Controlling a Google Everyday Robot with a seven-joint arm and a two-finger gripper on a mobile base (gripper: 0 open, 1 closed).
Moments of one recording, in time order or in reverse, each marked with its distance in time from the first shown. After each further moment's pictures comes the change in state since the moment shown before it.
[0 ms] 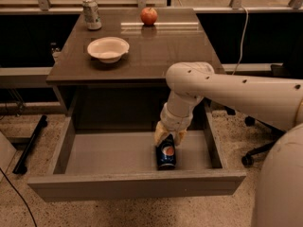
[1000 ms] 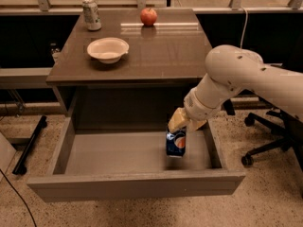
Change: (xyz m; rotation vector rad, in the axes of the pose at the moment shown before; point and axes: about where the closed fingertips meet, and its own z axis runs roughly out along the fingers) arm 0.013 -0.018 -0.081 -0.128 -0.181 -0.093
